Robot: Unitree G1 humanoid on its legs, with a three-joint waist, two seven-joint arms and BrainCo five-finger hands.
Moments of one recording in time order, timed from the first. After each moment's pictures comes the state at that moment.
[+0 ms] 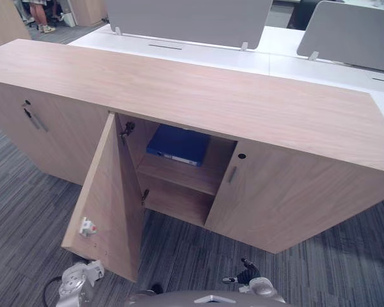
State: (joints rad) left arm 0.19 0.19 0.13 0.62 -0.37 -0.14 0.04; right arm 0.03 -0.09 -0.01 1.00 -0.20 0.00 -0.10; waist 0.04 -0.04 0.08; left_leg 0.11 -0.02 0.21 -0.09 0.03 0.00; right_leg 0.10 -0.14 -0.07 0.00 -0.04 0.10
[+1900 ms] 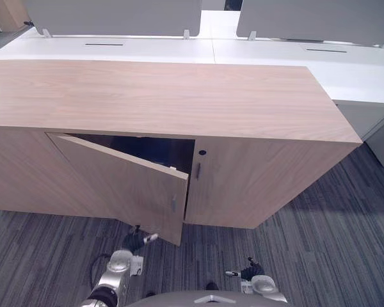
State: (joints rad) left arm -0.02 0.12 -0.15 0.96 -0.13 -0.09 0.08; right arm 0.00 -0.07 -0.13 1.06 -0.15 0.00 -0.16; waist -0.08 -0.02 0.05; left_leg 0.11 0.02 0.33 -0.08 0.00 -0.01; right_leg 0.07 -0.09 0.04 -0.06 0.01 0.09
